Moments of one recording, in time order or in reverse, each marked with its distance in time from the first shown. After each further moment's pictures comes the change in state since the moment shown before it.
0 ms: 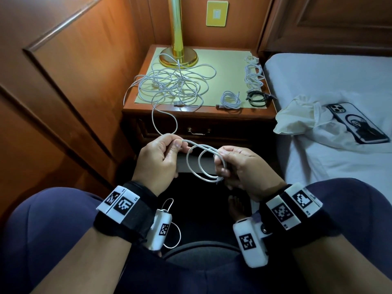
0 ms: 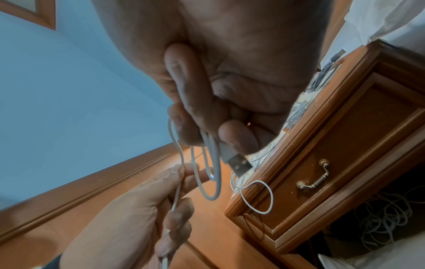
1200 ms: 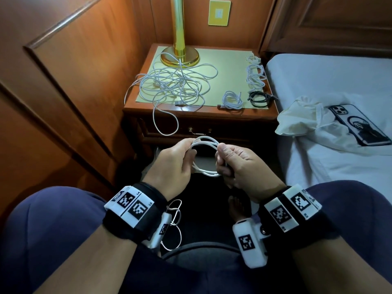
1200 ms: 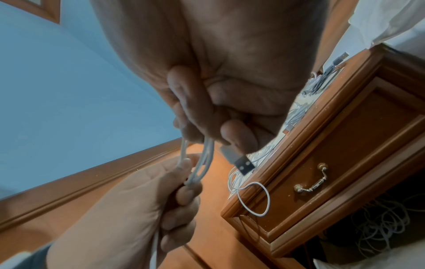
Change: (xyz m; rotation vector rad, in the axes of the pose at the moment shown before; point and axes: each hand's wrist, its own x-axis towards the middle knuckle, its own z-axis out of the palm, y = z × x) left_hand -0.001 -0.004 0.009 0.229 -0.188 0.280; right_hand 0.004 0.003 0.003 0.010 -0.002 -0.078
